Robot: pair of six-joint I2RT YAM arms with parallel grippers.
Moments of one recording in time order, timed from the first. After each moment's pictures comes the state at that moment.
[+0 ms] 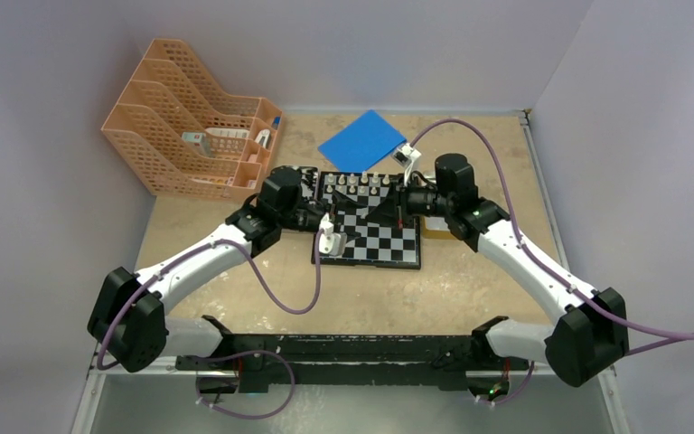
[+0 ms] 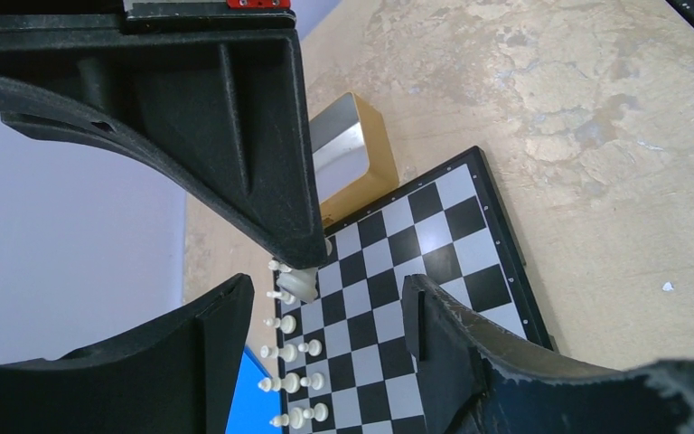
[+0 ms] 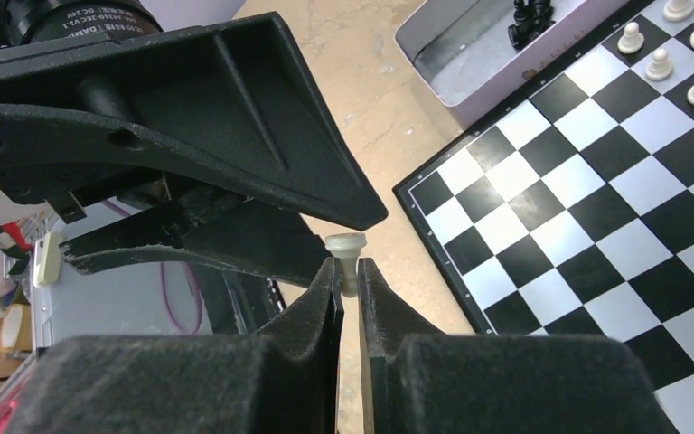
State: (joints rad) left arm -0.64 1.30 0.89 0.01 0.89 1.08; right arm 0.47 1.22 0.95 -0.18 -0.73 0.30
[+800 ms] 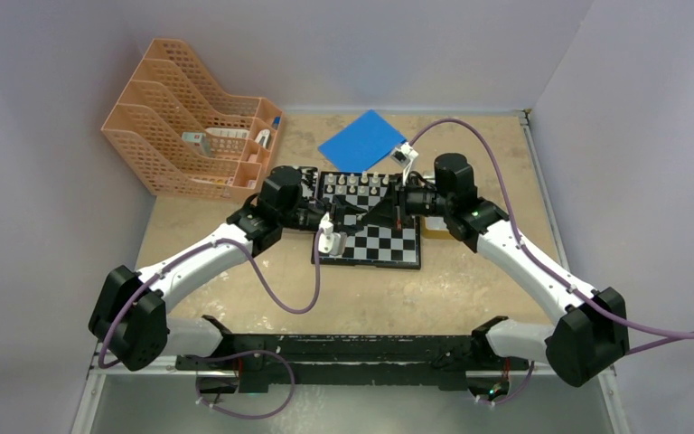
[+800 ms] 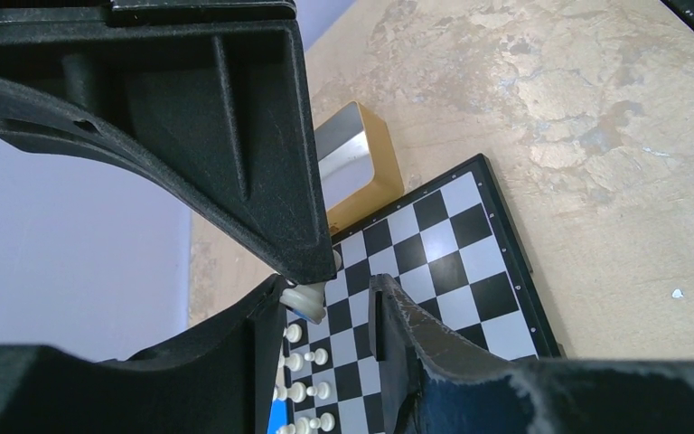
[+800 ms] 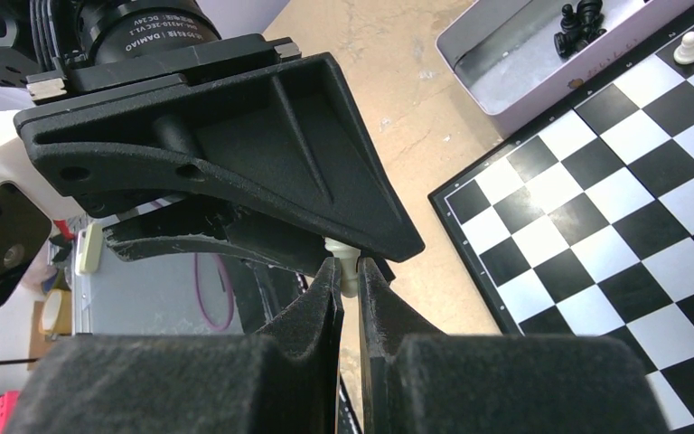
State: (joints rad) left arm -0.64 1.31 0.89 0.05 0.90 1.08; right arm 0.48 1.22 0.95 -0.14 -0.79 0.36
